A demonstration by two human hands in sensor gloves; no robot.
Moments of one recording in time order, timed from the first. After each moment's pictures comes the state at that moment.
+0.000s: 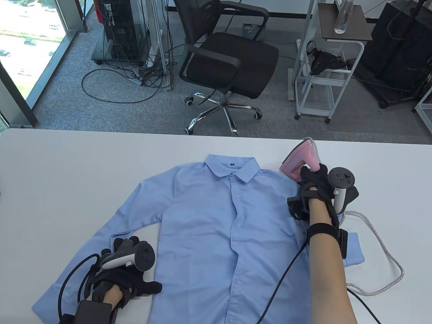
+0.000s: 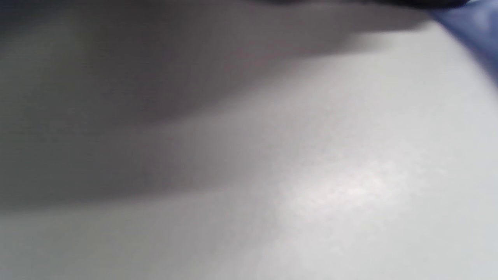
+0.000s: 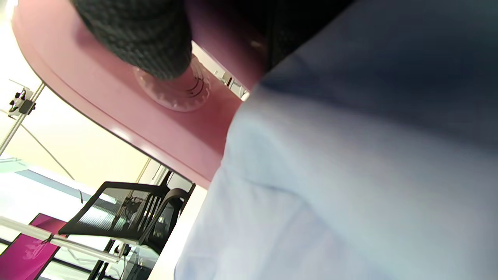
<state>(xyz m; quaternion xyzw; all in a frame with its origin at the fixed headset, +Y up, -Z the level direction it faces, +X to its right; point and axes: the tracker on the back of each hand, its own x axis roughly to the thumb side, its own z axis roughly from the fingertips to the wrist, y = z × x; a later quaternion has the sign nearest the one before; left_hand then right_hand) -0.229 -0.792 -0.251 -0.42 -0.14 0.02 0.89 0.314 -0.756 -0.477 -0.22 -0.05 0.84 0.49</state>
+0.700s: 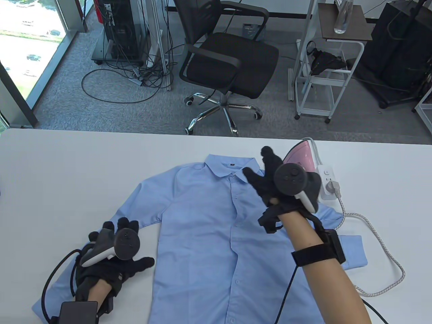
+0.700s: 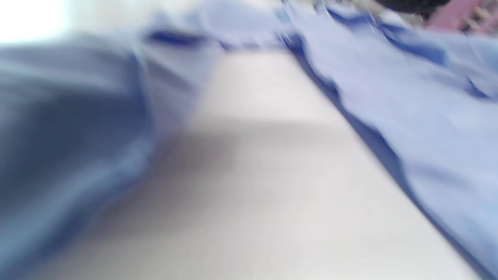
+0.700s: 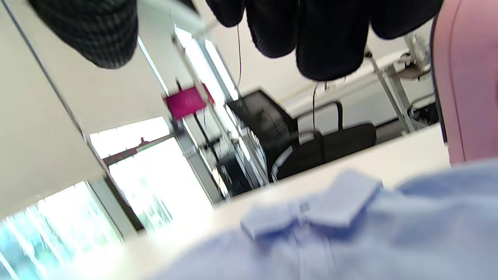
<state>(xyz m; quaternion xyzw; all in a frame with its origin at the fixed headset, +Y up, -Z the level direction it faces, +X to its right) -0.277 -0.720 -0.265 -0.20 -0.06 0.07 0.98 0.120 -0.629 -0.398 0.12 -0.03 0.96 0.23</state>
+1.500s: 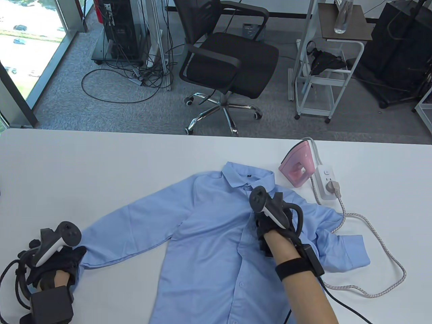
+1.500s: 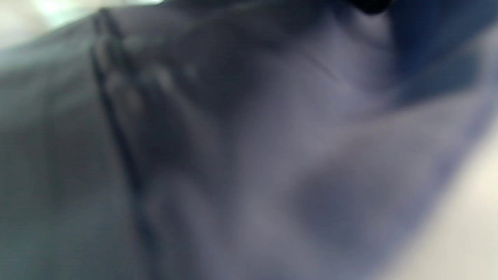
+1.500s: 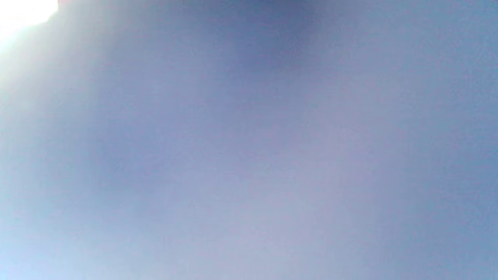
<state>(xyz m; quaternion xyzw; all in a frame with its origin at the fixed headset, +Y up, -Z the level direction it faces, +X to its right) -0.407 -0.774 -0.269 -0.27 0.20 0.03 0.94 0.151 -0.694 -0.373 -0.01 -0.01 1.00 0.04</state>
